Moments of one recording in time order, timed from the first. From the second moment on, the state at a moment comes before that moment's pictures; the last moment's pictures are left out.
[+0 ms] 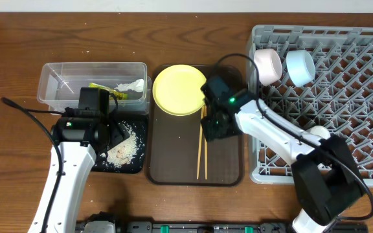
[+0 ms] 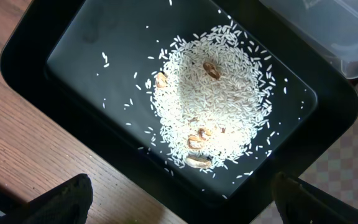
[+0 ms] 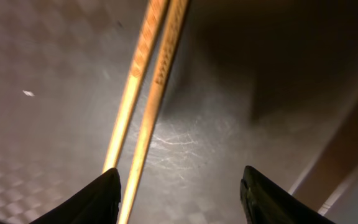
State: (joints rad) left arm -0.03 1.23 0.97 -1.09 -0.19 -0.64; right arm 0.62 1.84 1.22 -0.79 -0.10 0.37
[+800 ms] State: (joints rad) left arm -0.03 1.23 0.97 -1.09 -0.19 -0.64; right arm 0.72 1.90 1.17 -0.71 0.02 0.53
